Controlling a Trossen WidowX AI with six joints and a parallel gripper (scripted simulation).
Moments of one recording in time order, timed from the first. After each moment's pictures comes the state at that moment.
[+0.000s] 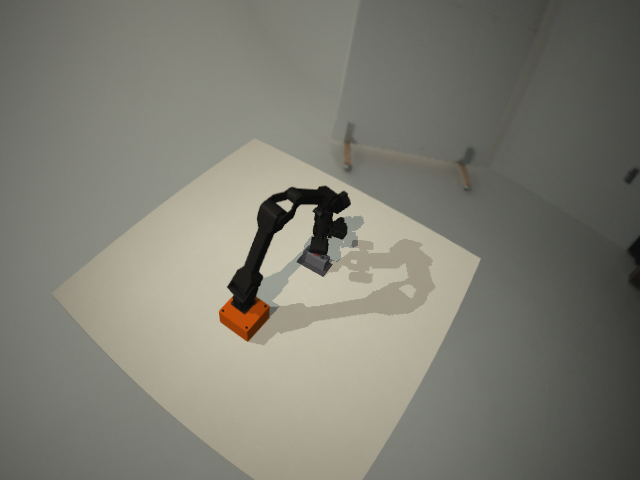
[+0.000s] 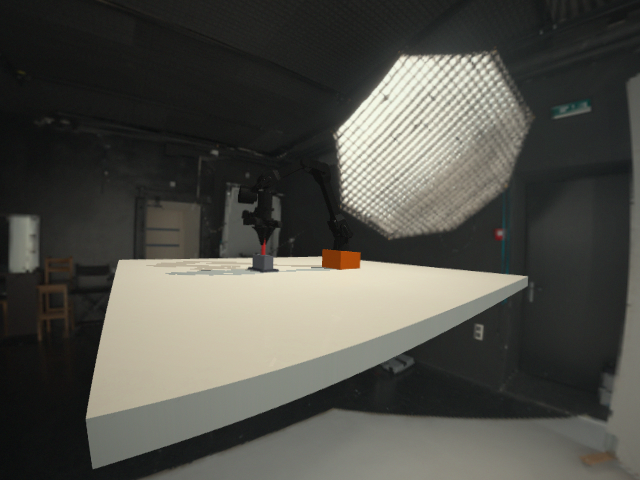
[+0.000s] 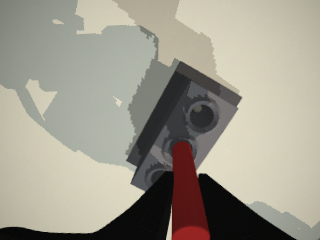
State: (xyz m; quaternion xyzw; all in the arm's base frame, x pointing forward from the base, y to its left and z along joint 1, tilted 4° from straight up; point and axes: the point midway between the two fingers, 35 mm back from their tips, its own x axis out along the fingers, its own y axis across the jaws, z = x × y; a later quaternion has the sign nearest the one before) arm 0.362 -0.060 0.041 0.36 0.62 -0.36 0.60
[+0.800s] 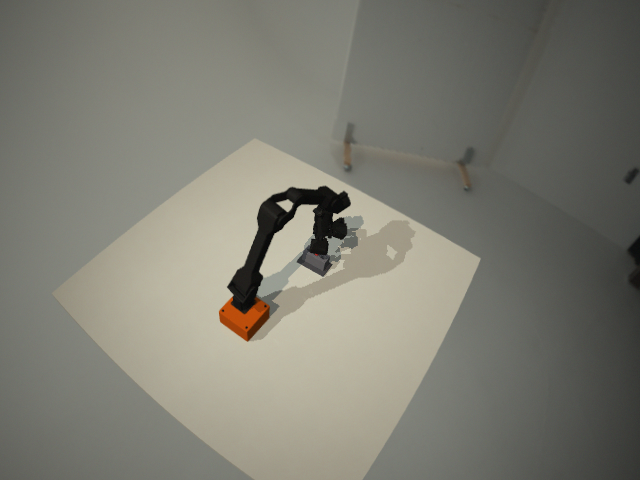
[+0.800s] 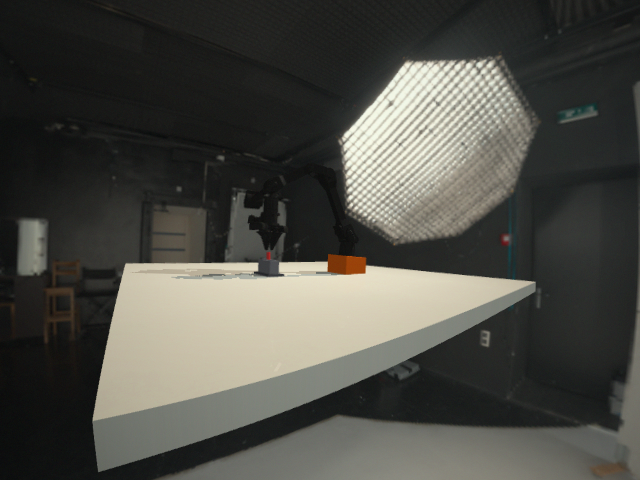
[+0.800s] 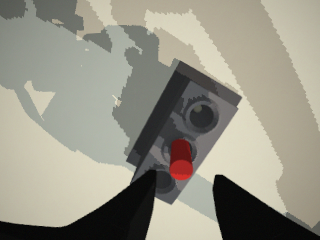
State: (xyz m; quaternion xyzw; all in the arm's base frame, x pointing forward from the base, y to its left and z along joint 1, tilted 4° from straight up) arm 0.362 -0.060 0.039 0.36 0.62 -0.36 0.60
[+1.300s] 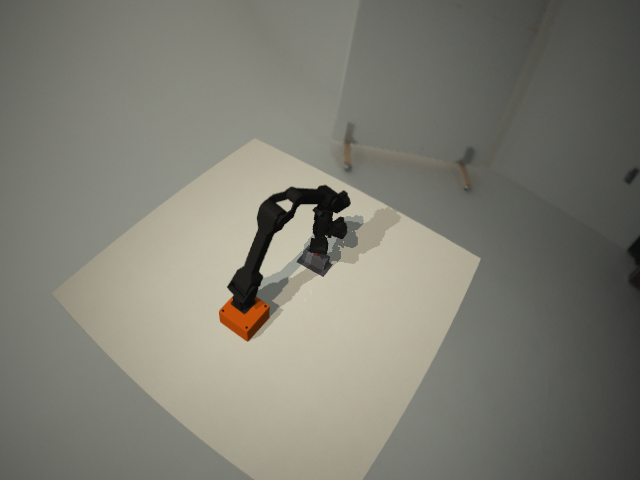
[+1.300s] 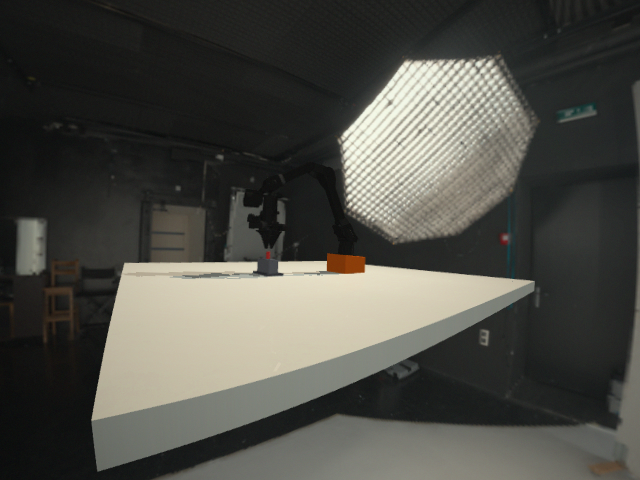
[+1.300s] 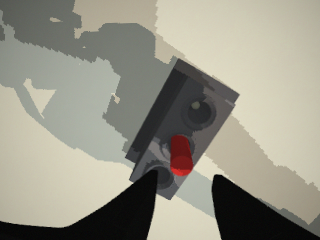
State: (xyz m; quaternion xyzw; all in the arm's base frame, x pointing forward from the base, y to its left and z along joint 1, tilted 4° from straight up) arm 0.360 -0.059 0.043 0.35 0.62 -0.36 0.60
